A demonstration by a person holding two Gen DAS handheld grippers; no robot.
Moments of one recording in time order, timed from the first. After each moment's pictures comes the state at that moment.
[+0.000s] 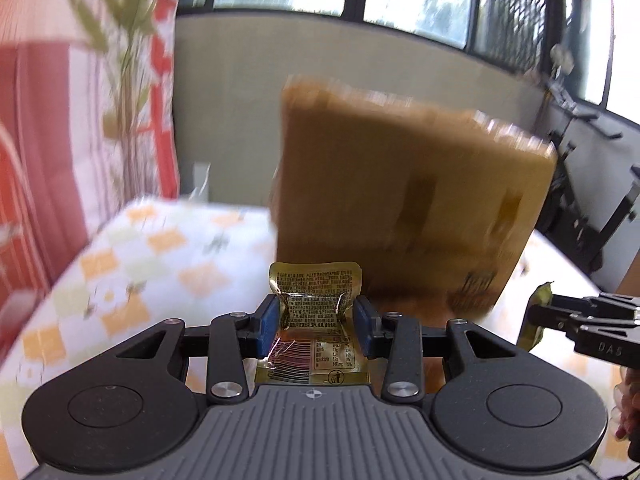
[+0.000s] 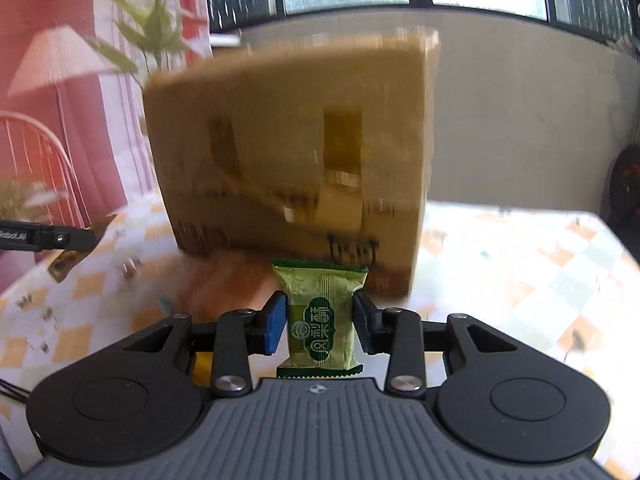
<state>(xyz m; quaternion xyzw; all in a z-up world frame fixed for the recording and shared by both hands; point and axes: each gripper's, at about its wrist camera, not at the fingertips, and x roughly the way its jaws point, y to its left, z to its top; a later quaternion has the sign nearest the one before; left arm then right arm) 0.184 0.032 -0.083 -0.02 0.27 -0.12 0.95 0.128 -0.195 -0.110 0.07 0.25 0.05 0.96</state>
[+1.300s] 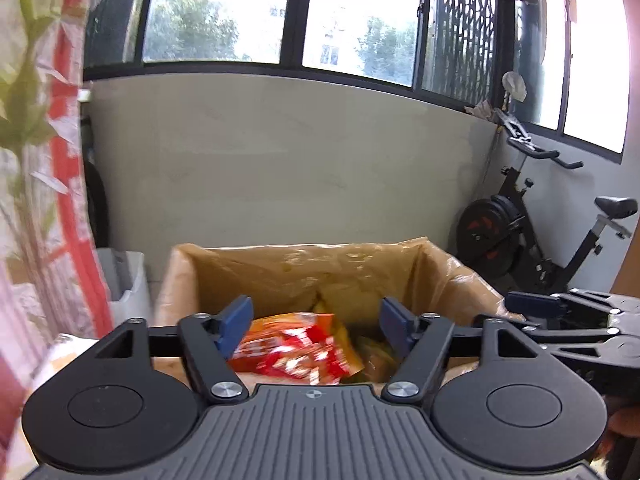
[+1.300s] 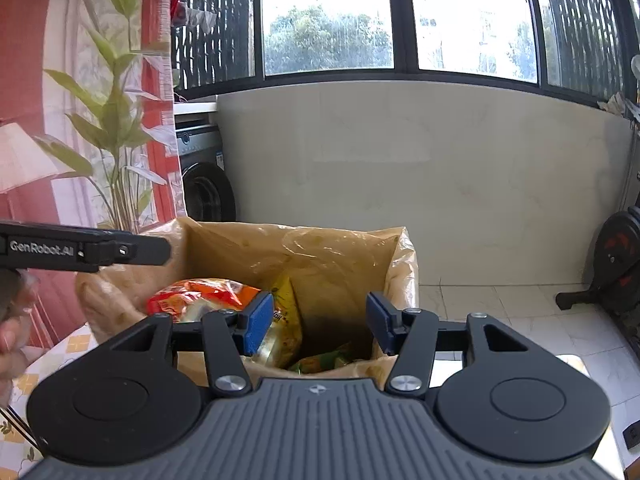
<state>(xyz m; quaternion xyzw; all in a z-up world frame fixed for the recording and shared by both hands) 0.319 -0.065 0.012 0.00 0.22 -0.19 0.96 0.239 -0.234 0.002 0.05 0.20 0.02 0.98</state>
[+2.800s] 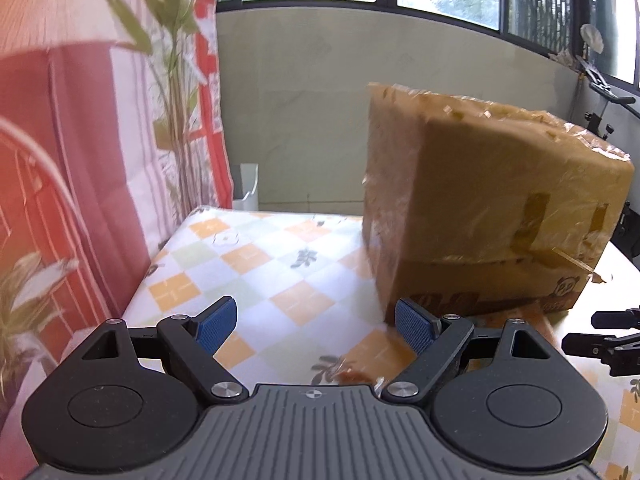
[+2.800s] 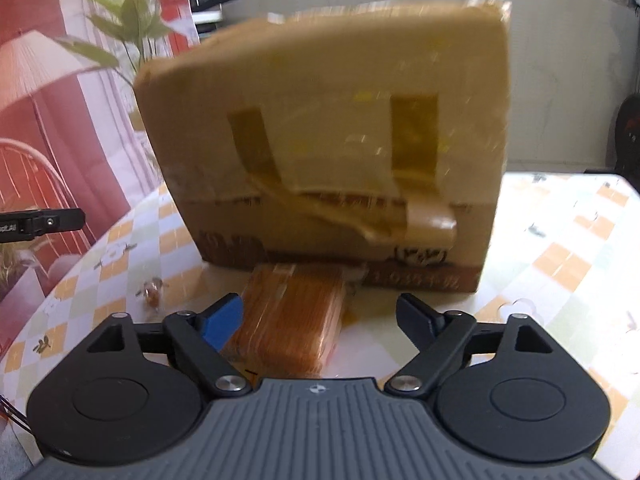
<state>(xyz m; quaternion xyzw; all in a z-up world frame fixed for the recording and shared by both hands) 0.235 0.105 -0.086 0.02 0.31 -0.07 0.95 0.193 -0.149 -0.116 0.12 0.35 0.05 0.93</state>
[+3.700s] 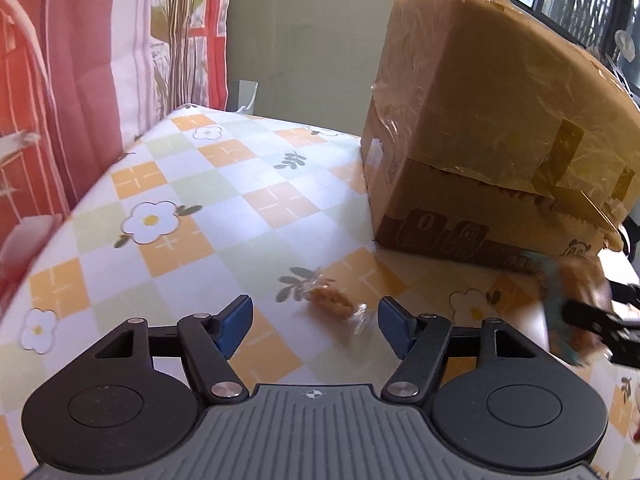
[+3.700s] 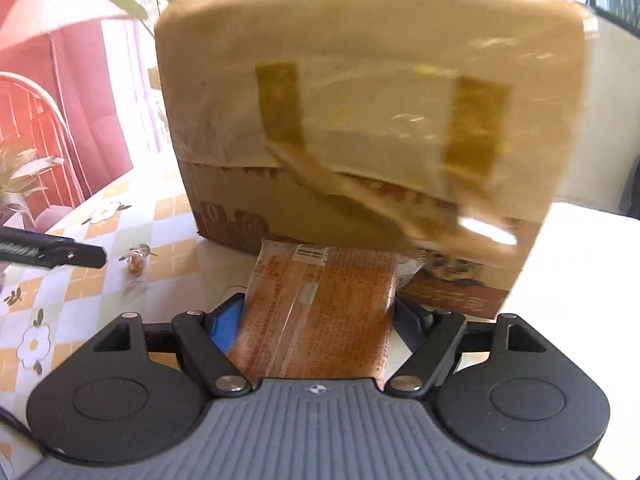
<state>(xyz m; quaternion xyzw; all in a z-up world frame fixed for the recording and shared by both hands) 0.247 0.098 -0.147 -0.05 0.40 -0.07 0.91 0.192 -0.145 -0.131 0.04 0.33 0.06 0.94</state>
